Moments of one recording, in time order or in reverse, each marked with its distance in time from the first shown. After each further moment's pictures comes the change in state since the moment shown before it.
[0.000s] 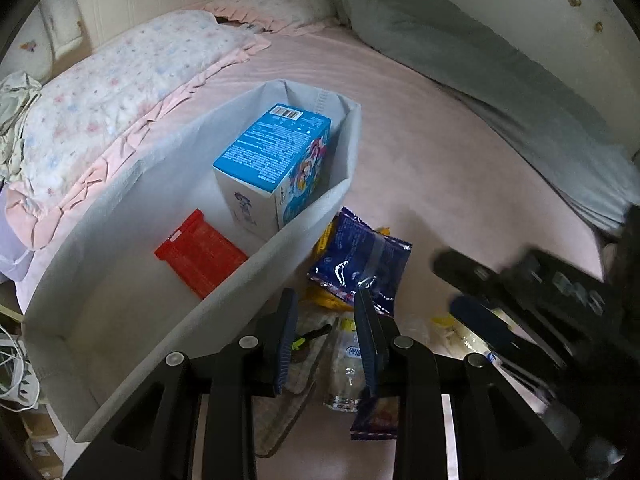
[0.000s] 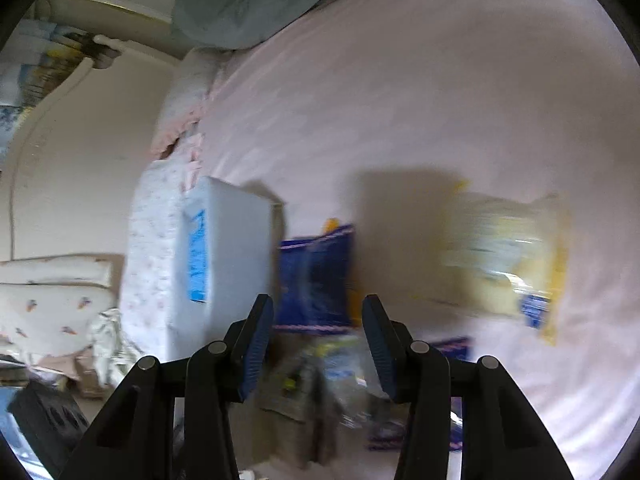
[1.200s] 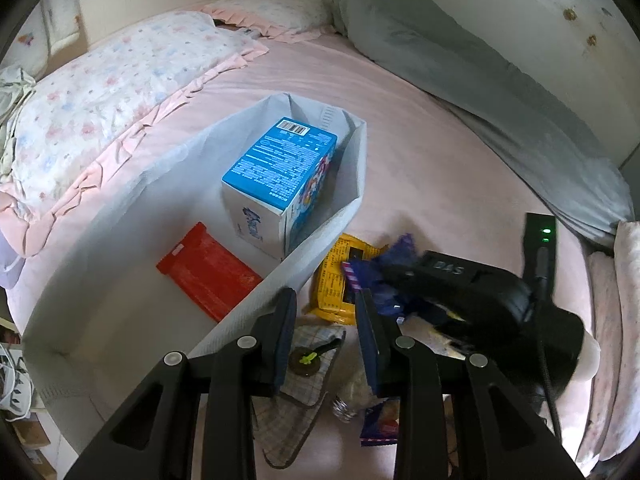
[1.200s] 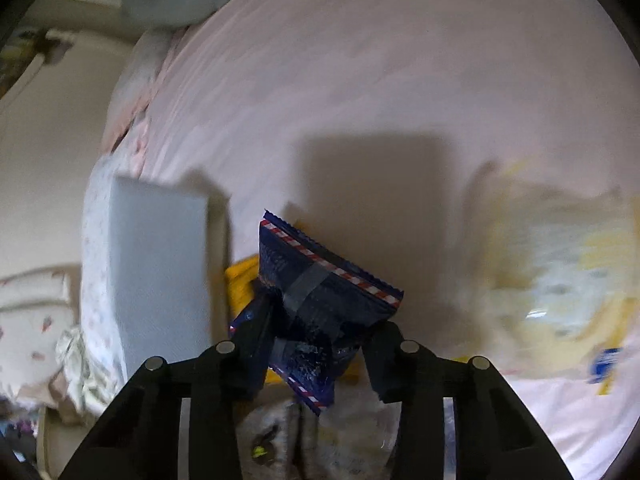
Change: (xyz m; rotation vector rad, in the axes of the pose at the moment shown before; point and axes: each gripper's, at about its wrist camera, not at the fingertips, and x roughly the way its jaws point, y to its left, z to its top) left arm 0.003 0.013 0.006 -0.009 -0.015 -0.060; right arm 0.037 -0.037 0.005 0.082 0.016 -0.207
